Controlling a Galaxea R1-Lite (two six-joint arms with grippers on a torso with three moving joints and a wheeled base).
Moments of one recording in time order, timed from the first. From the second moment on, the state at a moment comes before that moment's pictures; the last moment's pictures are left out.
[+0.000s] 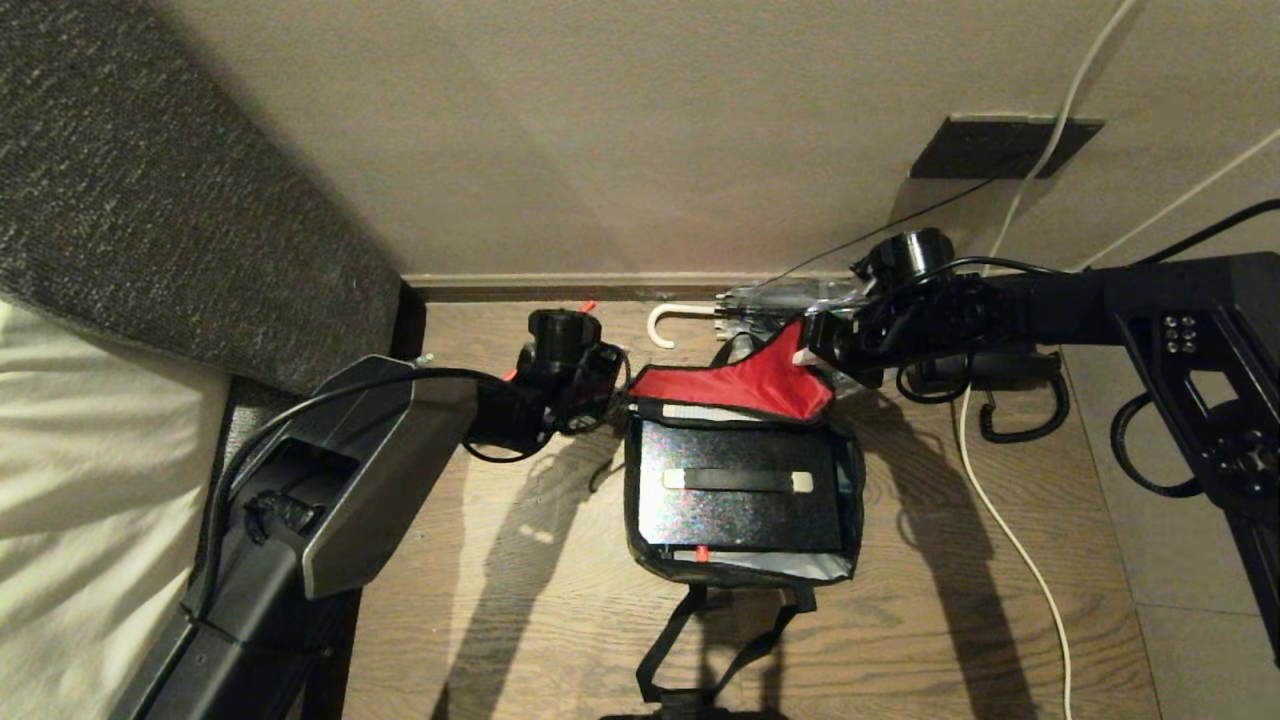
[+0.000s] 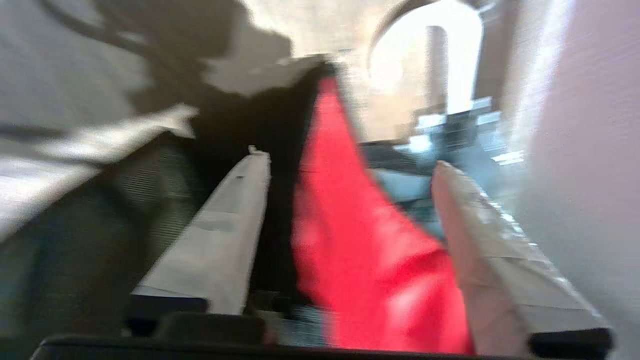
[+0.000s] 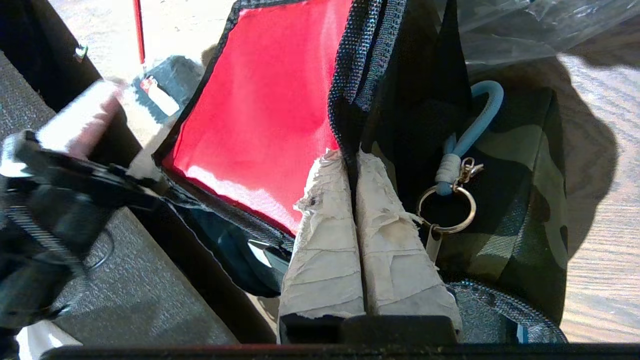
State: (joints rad) left arm -0.42 2.61 -1.93 -0.35 0.04 -1.36; right arm 0.19 2.36 -1.93 0.20 0.35 0.51
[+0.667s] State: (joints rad) left arm -0.43 2.60 -1.93 -0.35 -0.01 -1.51; right arm 0.19 2.36 -1.93 0.20 0.35 0.50
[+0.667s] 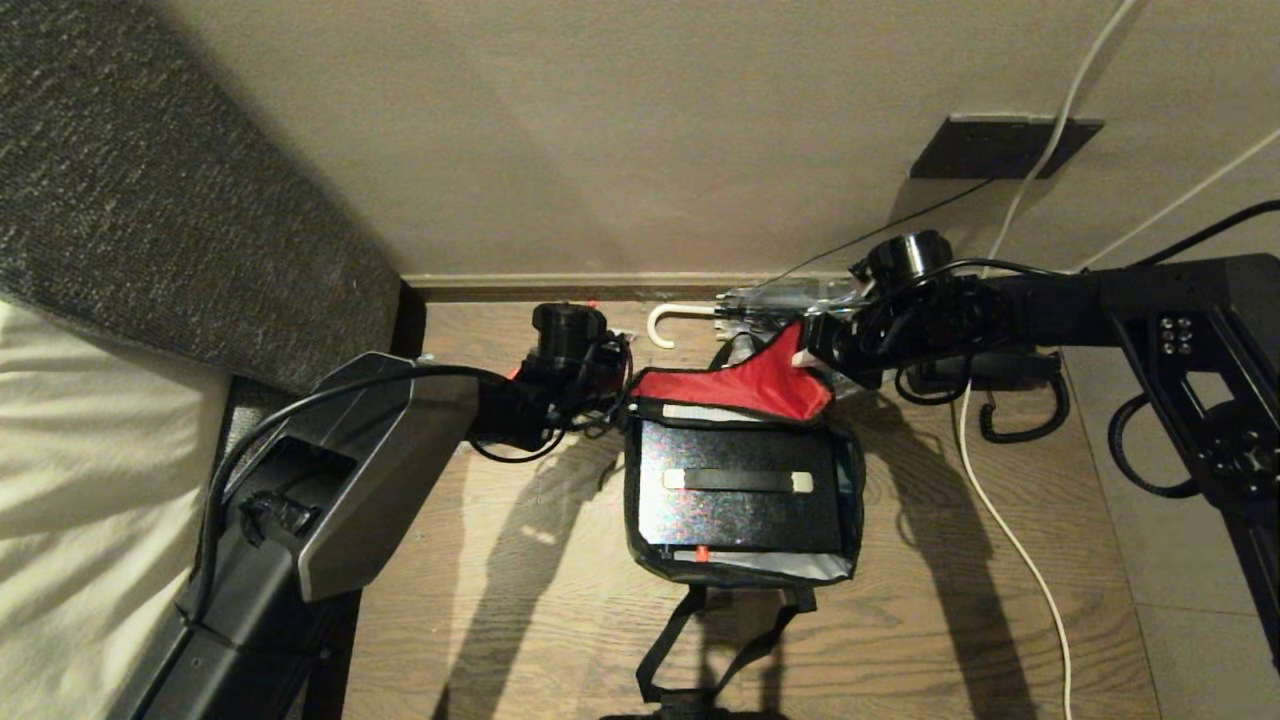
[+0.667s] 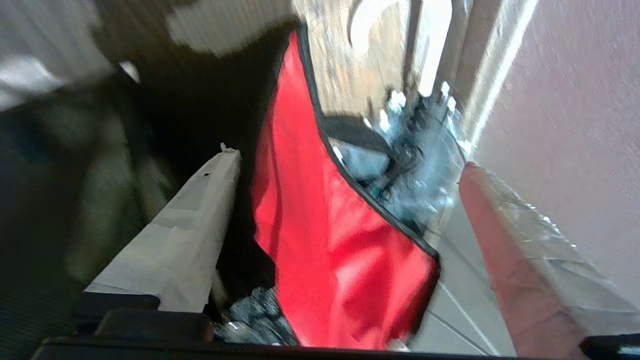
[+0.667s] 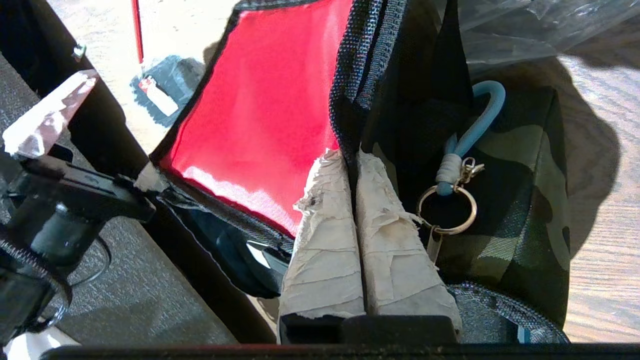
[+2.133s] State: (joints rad) left arm -0.44 2.51 -1.93 -0.31 -0.01 -1.49; right arm 0.19 2.35 -1.93 0.24 0.35 0.50
